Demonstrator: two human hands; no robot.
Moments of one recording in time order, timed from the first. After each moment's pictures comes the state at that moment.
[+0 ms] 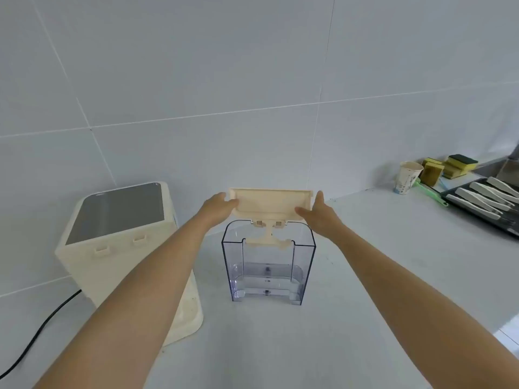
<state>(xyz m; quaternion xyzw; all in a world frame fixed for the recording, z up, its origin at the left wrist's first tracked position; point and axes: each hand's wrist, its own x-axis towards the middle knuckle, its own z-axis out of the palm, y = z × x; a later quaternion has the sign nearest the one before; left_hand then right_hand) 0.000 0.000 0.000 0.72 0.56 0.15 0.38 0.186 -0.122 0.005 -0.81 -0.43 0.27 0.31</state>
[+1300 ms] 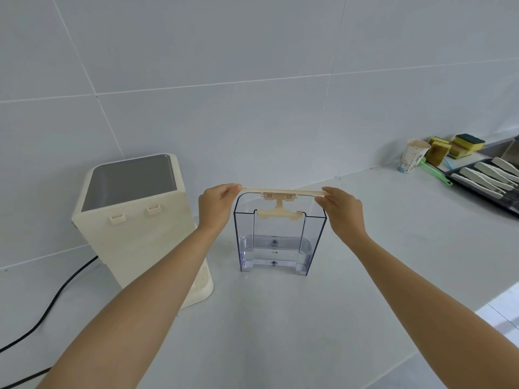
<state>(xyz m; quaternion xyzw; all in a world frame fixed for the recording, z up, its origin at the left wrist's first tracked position) -0.032 -0.049 -0.035 0.67 0.46 0.45 0.38 0.164 -0.167 -0.022 -0.76 -0.42 0.15 0.47</state>
